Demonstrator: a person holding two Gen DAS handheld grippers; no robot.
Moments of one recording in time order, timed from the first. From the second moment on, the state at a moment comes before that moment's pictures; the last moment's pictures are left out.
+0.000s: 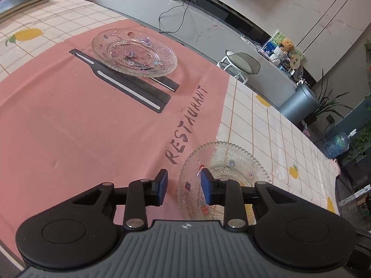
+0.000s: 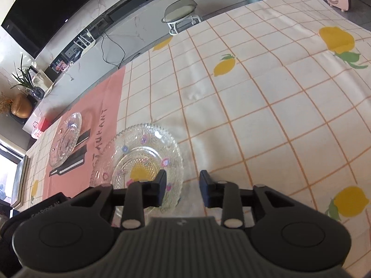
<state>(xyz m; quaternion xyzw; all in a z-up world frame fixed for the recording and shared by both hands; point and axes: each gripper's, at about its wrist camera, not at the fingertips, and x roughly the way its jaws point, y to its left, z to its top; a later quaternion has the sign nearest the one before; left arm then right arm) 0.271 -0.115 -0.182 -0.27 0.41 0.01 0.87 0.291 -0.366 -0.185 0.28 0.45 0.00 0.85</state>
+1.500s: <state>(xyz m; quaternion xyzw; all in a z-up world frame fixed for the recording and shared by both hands) 0.214 -0.112 -0.155 -0.27 0.38 0.00 0.88 0.235 -0.381 -0.167 0.36 0.41 0.05 0.84</state>
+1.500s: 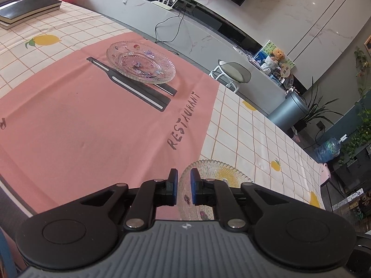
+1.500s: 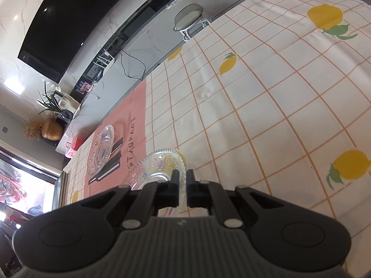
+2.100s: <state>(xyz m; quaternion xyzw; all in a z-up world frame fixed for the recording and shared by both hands) 0.133 -0.119 -0.145 -0.24 0.41 -0.03 0.88 0.141 -0.388 -0.159 0.37 0.44 0.02 0.82</state>
